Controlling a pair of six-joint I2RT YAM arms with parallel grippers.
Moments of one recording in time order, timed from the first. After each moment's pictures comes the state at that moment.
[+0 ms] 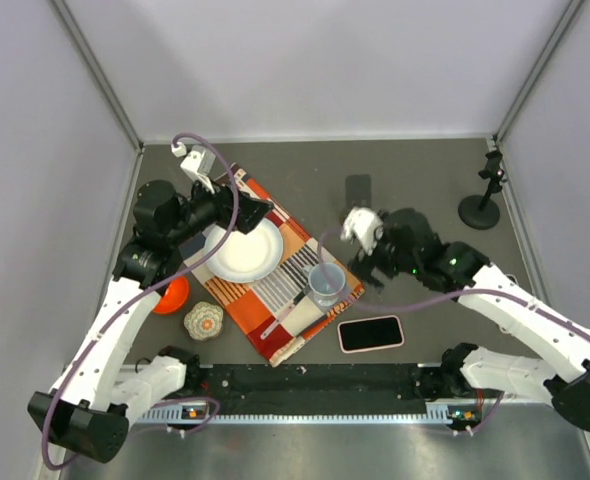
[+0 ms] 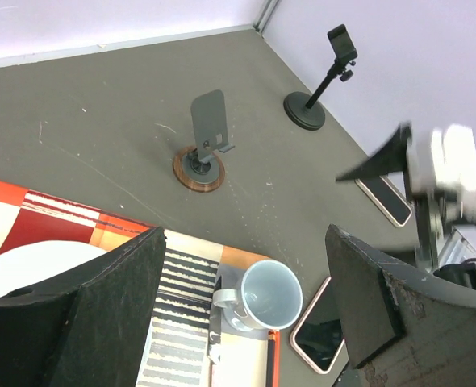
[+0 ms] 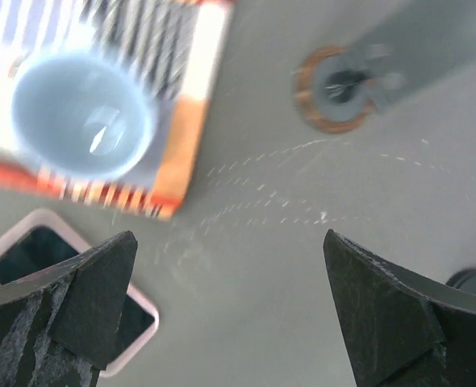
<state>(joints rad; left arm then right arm) -0.30 0.96 1.03 -0.17 0.51 -0.37 0.68 1.08 1.00 -0.58 0.05 -0.28</state>
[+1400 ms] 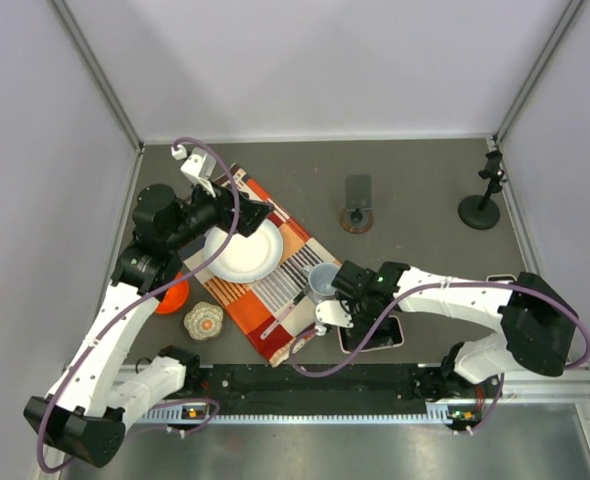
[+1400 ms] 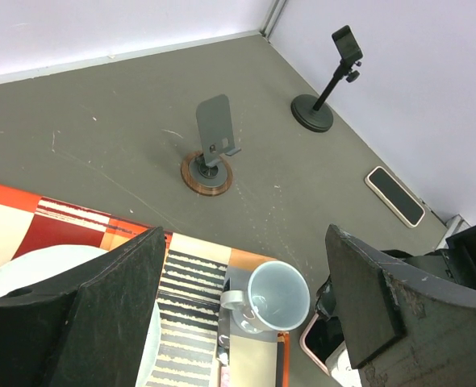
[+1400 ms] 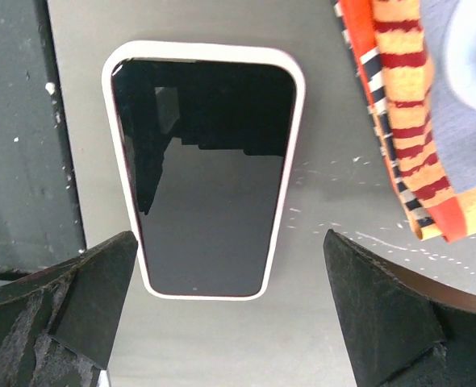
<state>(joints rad) -0.33 0.92 1.02 -0.18 0.46 -0.33 1.01 1.41 0.83 -0.86 -0.11 -0.76</state>
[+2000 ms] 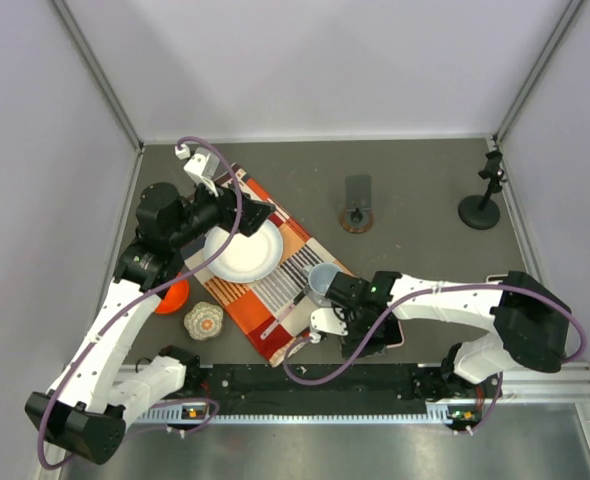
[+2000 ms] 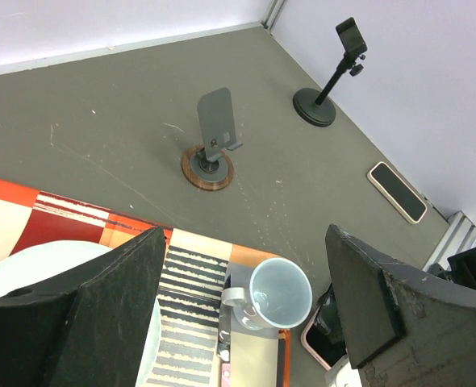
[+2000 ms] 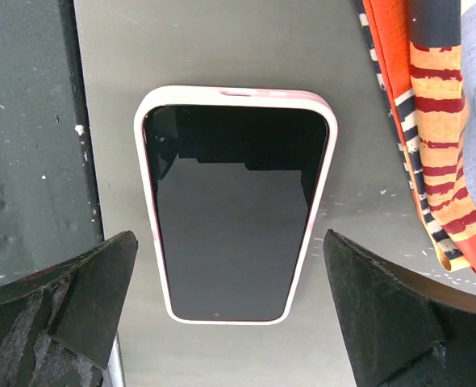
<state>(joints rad) -0.34 0.94 1.02 -0.19 0.46 -0.33 1.09 1.43 0.81 -0.79 -0.08 -0.66</state>
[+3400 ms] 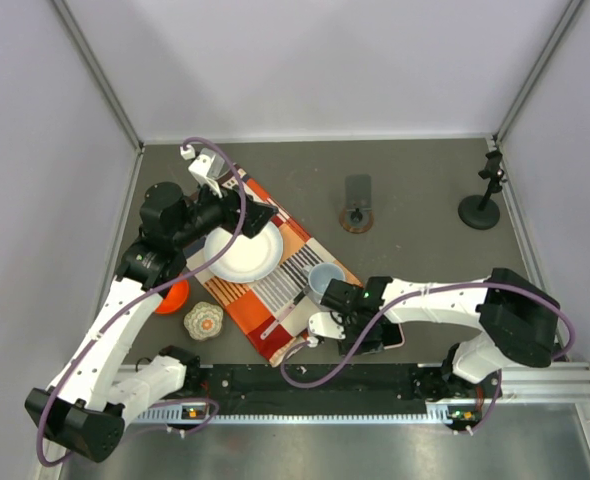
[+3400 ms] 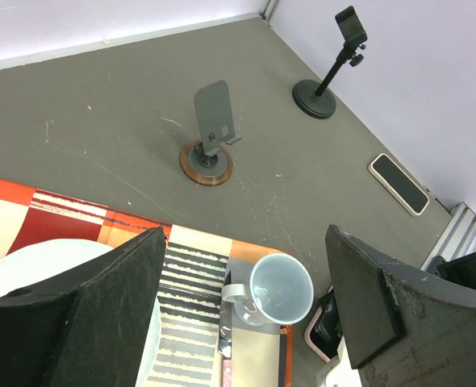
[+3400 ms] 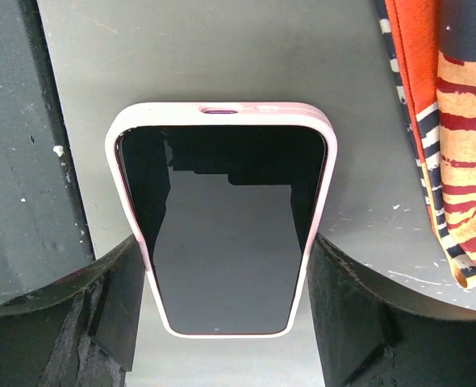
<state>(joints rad) -0.35 0.95 1.02 -0.19 0.45 -0.31 1.12 1.50 0.79 -0.74 -0.02 -0.62</state>
